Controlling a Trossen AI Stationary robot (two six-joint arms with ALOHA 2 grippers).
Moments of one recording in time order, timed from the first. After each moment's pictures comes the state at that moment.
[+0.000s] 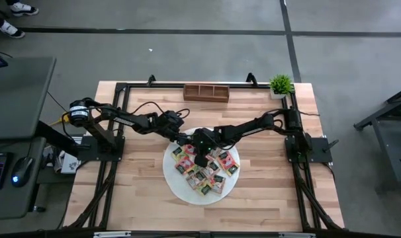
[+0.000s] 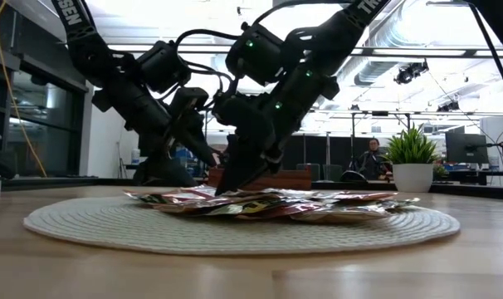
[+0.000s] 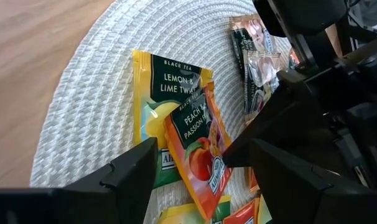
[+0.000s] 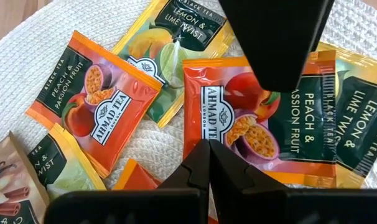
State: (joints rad) left arm 0.23 1.59 0.58 0.30 0.31 -0.84; right arm -0.01 2.09 1.28 -0.08 -0.08 0.26
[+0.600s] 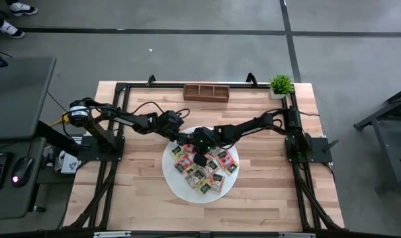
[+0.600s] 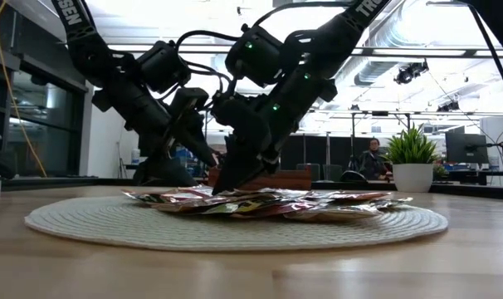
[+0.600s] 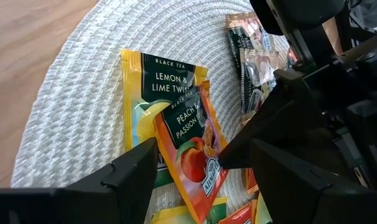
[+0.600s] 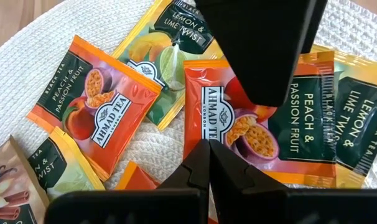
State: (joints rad) left arm 0.23 1.59 0.58 0.30 0.30 -0.84; right arm -0.02 2.09 1.28 -0.05 -0.08 0.26
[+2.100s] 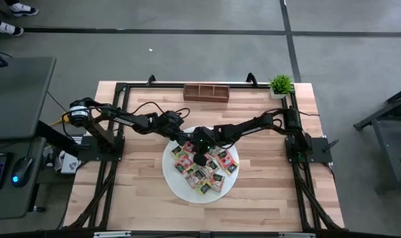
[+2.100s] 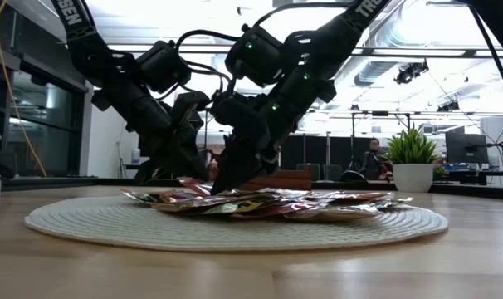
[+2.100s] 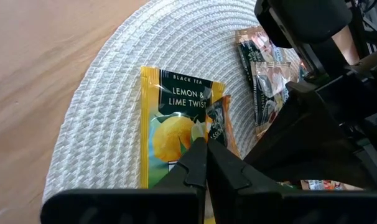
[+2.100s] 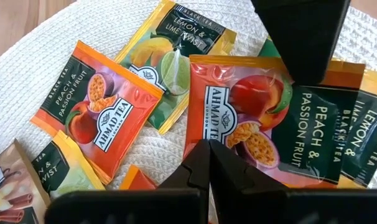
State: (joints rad) left arm 0.23 1.59 0.58 0.30 0.22 -0.79; right arm -0.02 2.09 1.28 -0.04 -0.10 0.27
